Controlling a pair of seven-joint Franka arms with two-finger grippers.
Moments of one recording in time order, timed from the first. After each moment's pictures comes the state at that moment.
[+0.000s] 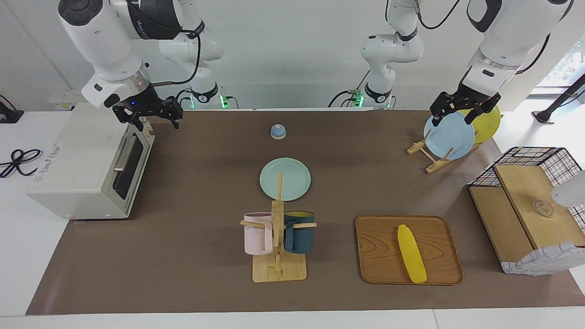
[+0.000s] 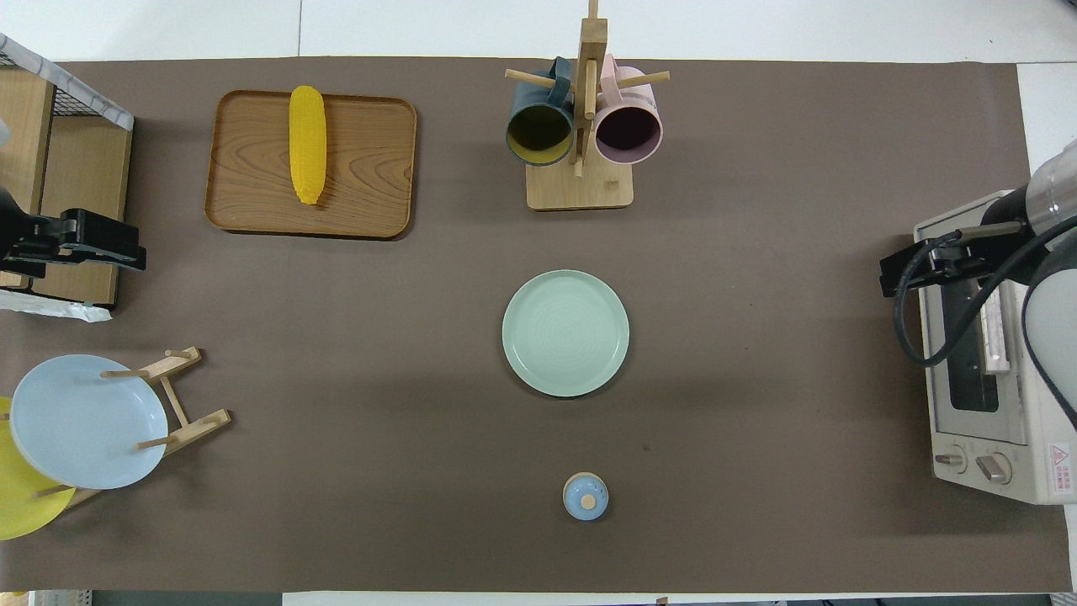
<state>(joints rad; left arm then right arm) -0.13 -0.02 0.02 -1.57 -0.01 1.53 -0.10 0.01 0.00 0.04 -1.62 -0.01 1.51 -0.02</state>
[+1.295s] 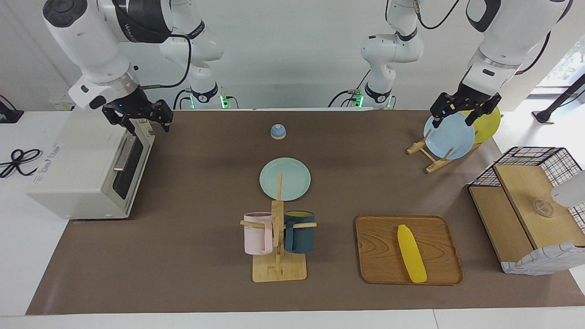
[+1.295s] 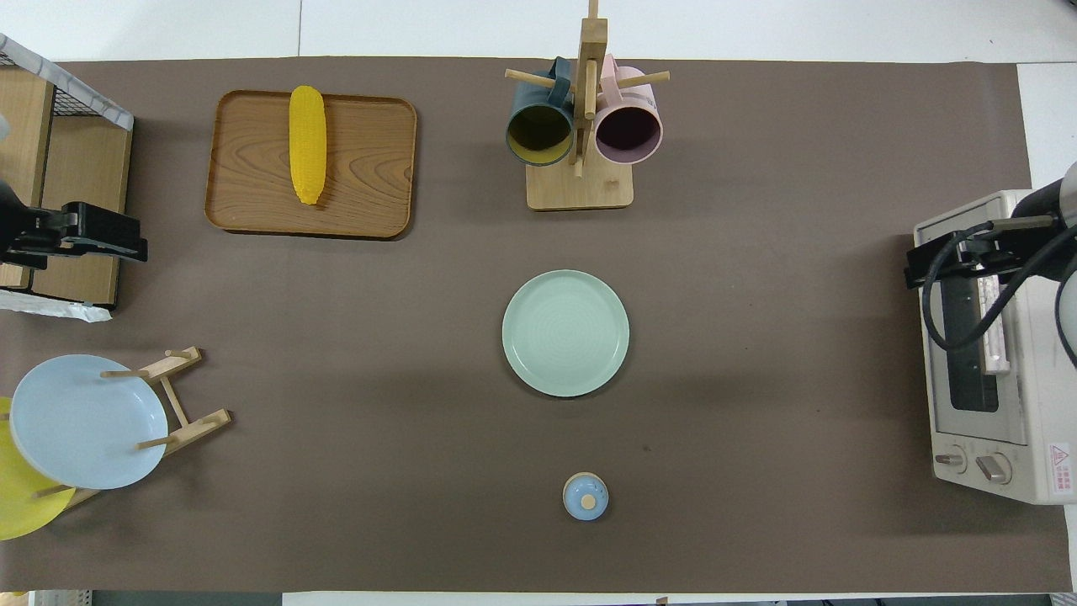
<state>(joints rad) -0.13 -0.02 0.02 -1.58 -0.01 1.58 -0.10 -0.05 0.00 0.03 -1.66 -0.01 1.56 -0.04</state>
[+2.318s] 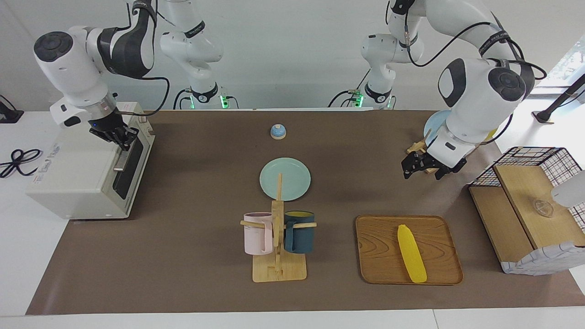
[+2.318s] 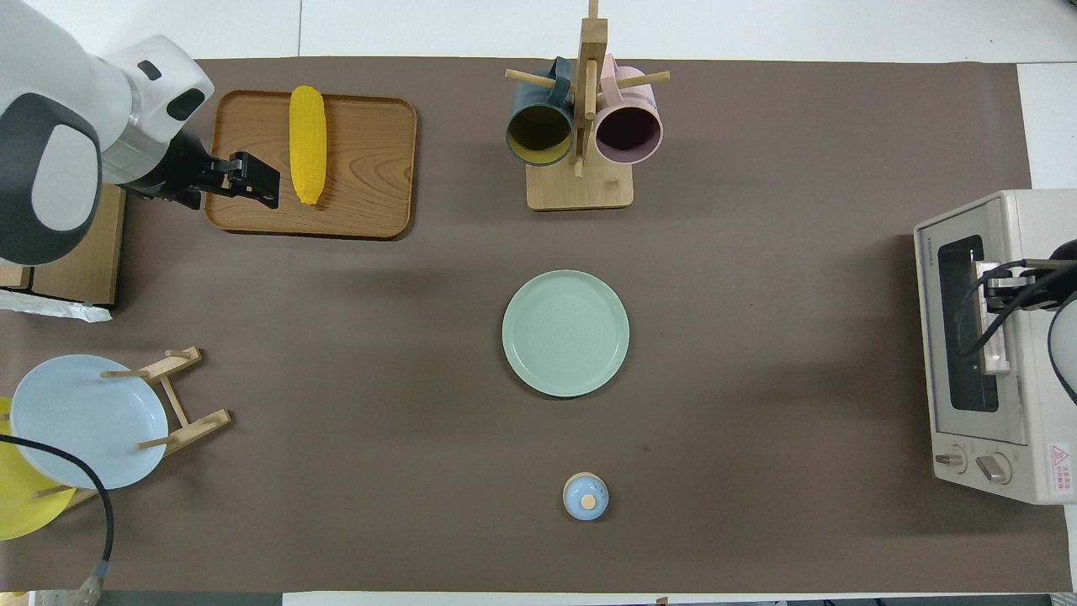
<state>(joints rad) -0.18 0.32 0.01 -1.47 -0.07 1.77 -0.06 -0.19 -0.06 0.02 -1.95 -0.10 1.83 -0.05</state>
